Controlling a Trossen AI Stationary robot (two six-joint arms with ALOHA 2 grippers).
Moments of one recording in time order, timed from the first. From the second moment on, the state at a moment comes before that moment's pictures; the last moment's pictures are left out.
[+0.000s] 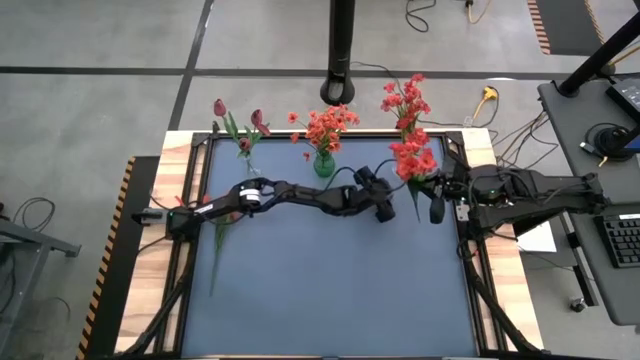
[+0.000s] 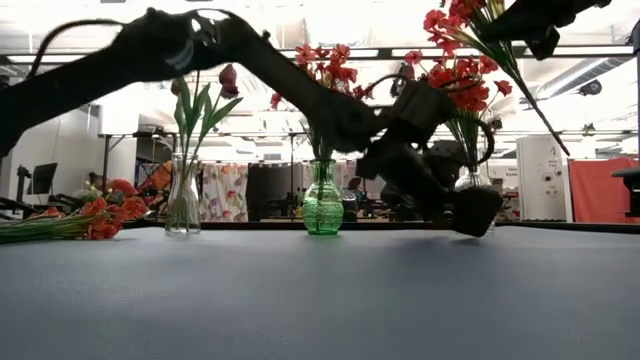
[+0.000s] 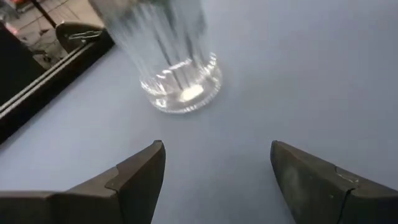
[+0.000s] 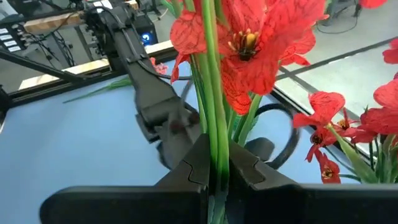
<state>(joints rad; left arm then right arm) 0.11 2.63 2.02 0.09 -0.49 0.00 0.05 0.54 0.75 -0.53 0.37 0.27</state>
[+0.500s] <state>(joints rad) 0.06 2.07 1.29 0.51 -0.08 0.11 0.05 0.47 0.73 -0.45 0.26 0.21</state>
